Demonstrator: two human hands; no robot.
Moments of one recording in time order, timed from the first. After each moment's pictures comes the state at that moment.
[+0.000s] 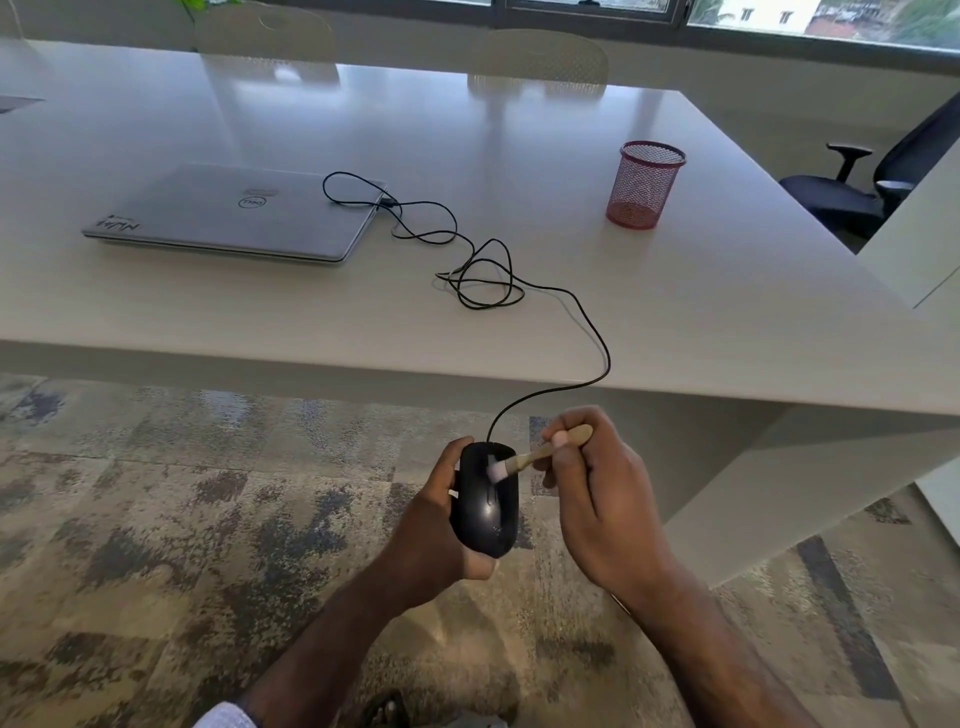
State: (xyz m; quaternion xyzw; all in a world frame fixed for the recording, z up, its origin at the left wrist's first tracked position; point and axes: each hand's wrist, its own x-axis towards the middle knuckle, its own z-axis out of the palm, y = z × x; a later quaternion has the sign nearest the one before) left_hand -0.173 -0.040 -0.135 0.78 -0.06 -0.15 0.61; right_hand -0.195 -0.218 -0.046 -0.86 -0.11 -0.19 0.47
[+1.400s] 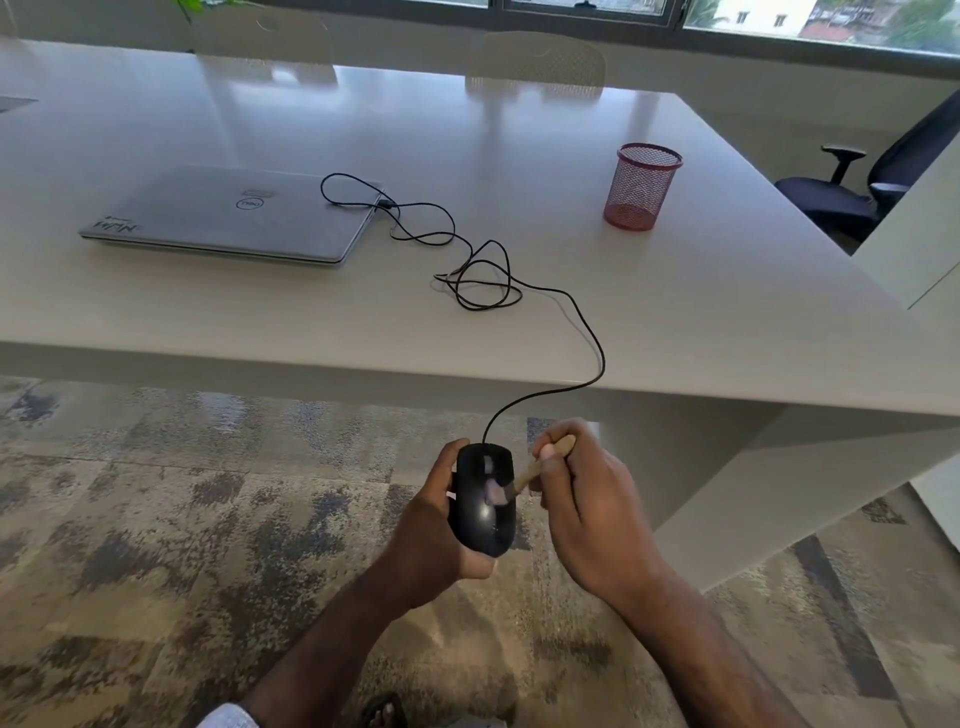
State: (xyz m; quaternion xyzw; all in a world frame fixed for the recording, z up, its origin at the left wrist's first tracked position) left_hand -0.169 -0.040 -0.148 0.77 -0.07 -0.13 0.62; right_hand -0.198 -0.215 -0.054 -0.88 -0.10 -0.15 0.44
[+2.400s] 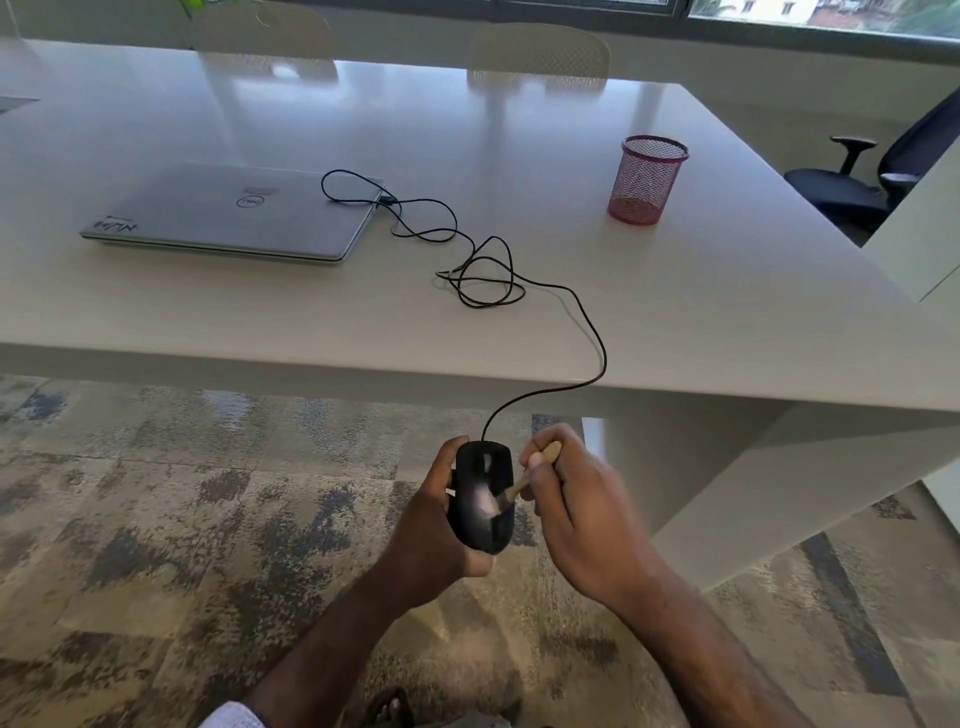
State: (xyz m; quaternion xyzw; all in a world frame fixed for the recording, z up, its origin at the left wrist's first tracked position) left_hand -0.165 -0.039 -0.151 0.77 -0.10 -0.11 0.62; right_hand -0.195 -0.213 -0.060 -0.88 -0.12 -0.11 0.44
